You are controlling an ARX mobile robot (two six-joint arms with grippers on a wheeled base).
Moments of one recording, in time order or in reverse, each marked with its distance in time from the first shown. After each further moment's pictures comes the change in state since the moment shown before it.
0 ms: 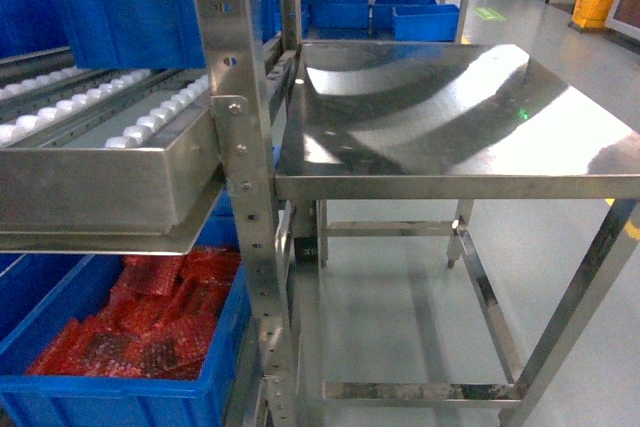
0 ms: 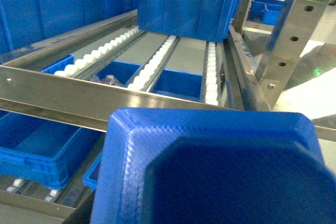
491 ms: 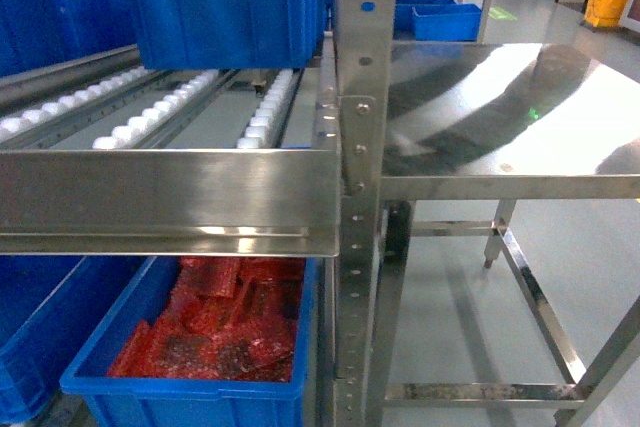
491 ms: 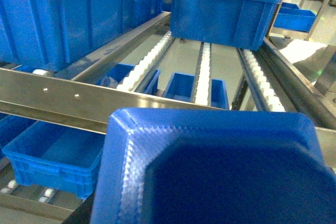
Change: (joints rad) left arm 0.000 0.001 0.000 0.002 0.000 0.000; right arm 0.000 0.000 0.000 0.003 0.000 0.000
